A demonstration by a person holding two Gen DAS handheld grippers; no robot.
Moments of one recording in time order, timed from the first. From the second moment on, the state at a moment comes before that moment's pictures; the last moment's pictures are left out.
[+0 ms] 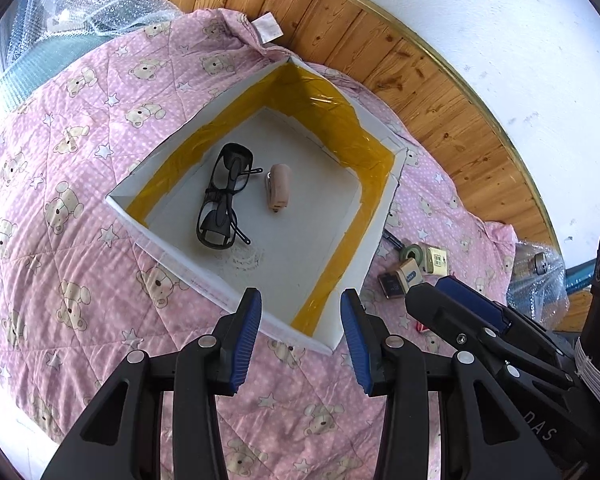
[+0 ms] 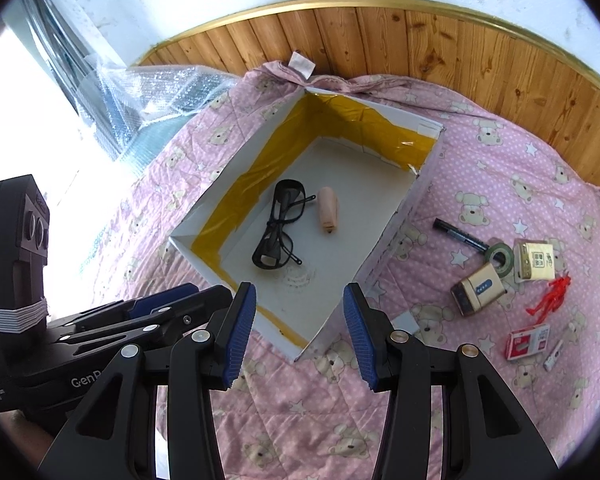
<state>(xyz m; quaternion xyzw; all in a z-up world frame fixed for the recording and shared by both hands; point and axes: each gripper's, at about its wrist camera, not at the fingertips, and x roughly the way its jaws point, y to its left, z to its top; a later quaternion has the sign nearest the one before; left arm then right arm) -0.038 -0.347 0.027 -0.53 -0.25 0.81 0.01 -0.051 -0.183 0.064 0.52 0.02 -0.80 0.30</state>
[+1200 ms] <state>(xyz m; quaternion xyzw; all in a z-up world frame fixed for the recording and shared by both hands) -0.056 -0.224 0.015 -0.59 -0.17 0.79 0.10 -0.036 -0.025 0.010 0.56 -0.09 -0.80 0.18</state>
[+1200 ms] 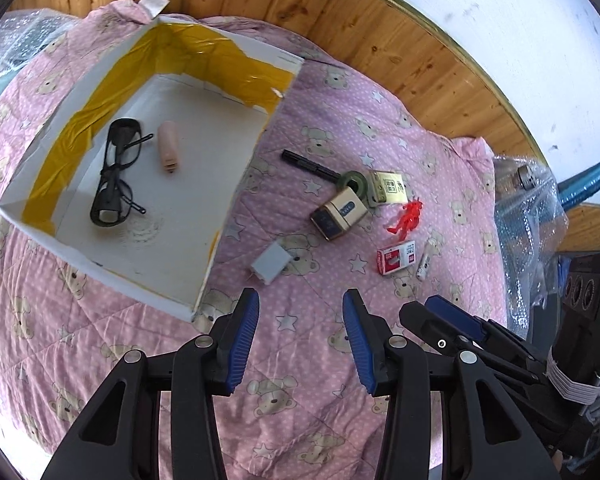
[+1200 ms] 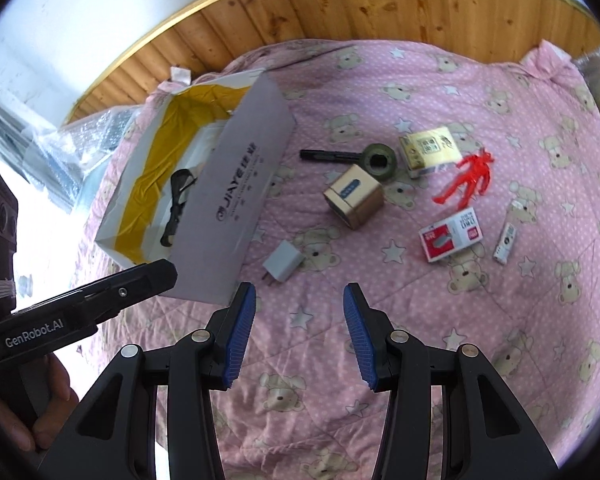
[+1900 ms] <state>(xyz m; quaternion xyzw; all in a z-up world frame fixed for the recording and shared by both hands) -0.084 -0.178 -0.047 -0.64 -0.13 0.74 0.14 -0.052 0.054 -0.055 0.60 -0.17 -0.77 0.10</state>
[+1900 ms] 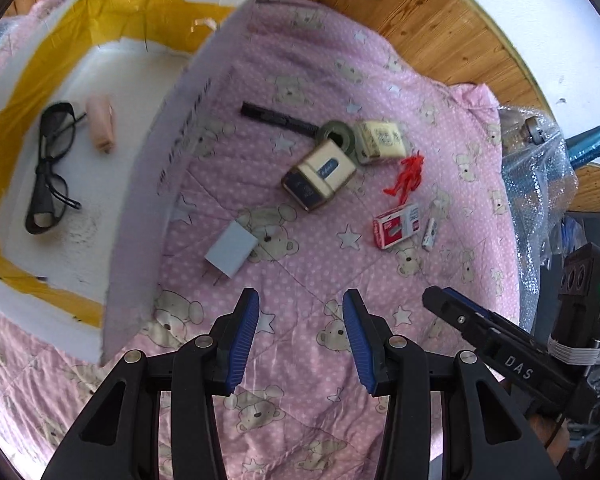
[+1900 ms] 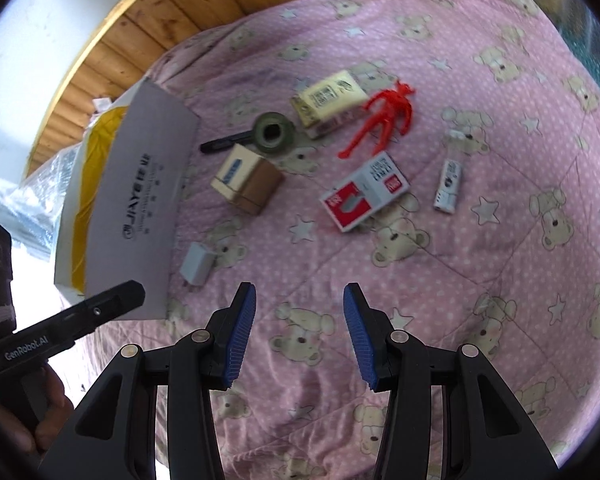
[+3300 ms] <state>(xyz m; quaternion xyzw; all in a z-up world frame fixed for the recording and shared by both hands) -0.125 -0.196 -0.138 -0.66 -0.06 0.74 0.13 -0.127 0.077 -0.106 0.62 -0.21 -0.76 0.03</state>
